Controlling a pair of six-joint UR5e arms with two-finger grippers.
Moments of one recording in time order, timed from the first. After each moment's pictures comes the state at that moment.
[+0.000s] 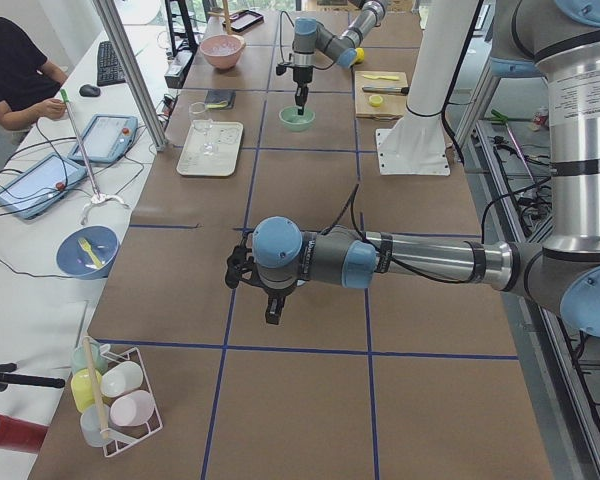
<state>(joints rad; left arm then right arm) -1.55 -1.43 -1.81 -1.64 -2.53 0.03 0.52 -0.99 1.69 -1.25 1.94 1.56</state>
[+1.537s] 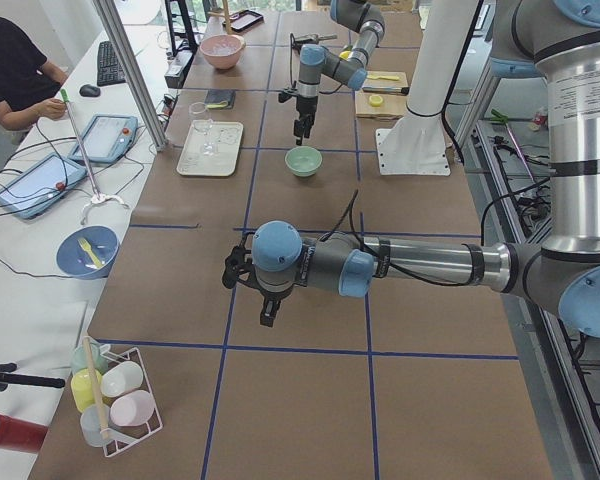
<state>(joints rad) -1.54 -1.42 -1.76 -1.76 -2.53 0.01 0.52 -0.86 1.59 -1.26 1.94 1.70</state>
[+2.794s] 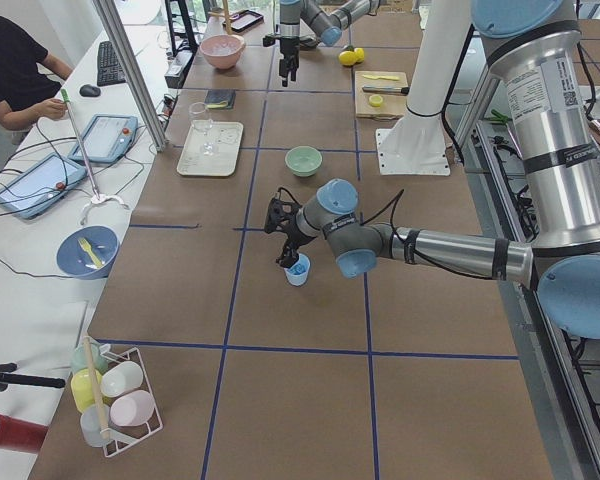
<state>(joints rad) -0.95 -1.22 -1.91 -2.64 -1.85 -1.01 0.79 -1.19 1.80 -1.25 2.21 1.45</state>
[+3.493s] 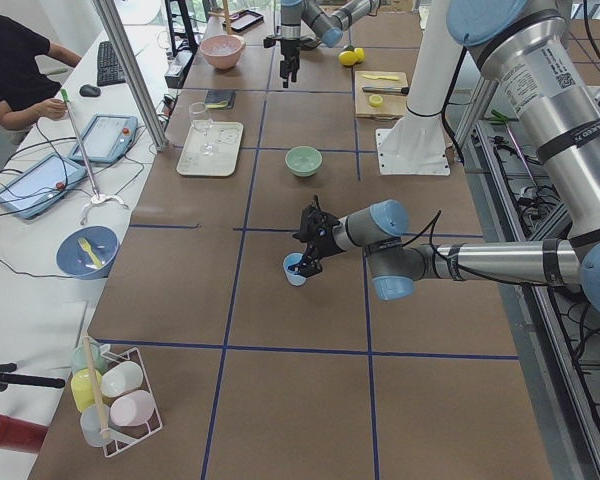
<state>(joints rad) -0.72 -1.04 -1.91 -2.94 -1.40 -1.13 0.78 -1.19 1.80 -1.25 2.19 1.45</state>
